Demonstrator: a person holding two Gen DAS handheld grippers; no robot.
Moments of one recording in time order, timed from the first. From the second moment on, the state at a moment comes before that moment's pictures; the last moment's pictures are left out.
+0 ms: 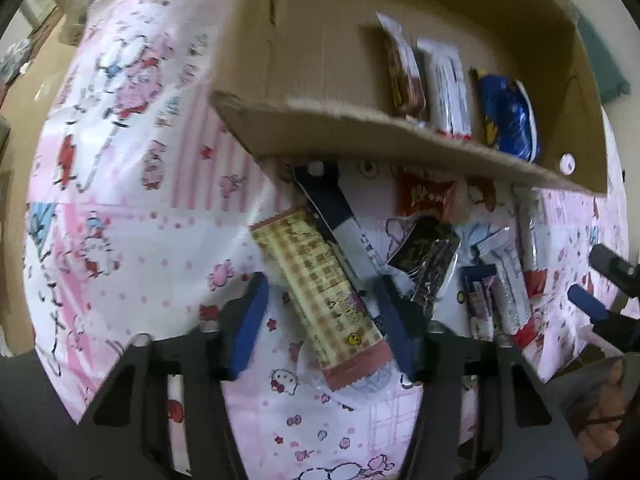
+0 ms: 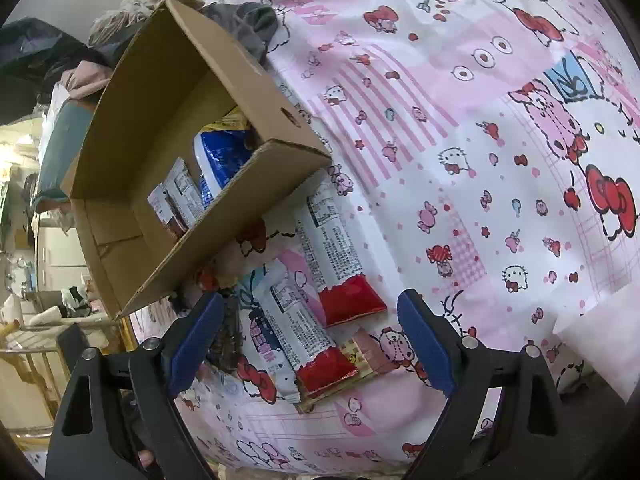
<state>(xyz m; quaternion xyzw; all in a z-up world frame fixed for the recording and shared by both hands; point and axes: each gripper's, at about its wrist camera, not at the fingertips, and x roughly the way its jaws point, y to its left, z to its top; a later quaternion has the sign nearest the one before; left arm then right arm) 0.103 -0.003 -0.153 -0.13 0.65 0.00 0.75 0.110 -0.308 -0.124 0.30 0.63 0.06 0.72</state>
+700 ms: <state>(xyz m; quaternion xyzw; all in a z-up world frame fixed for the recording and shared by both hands) 0.074 0.032 -0.112 -0.14 0.62 0.04 0.77 0.135 -0.267 -0.160 0.11 0.68 0.03 0.72</state>
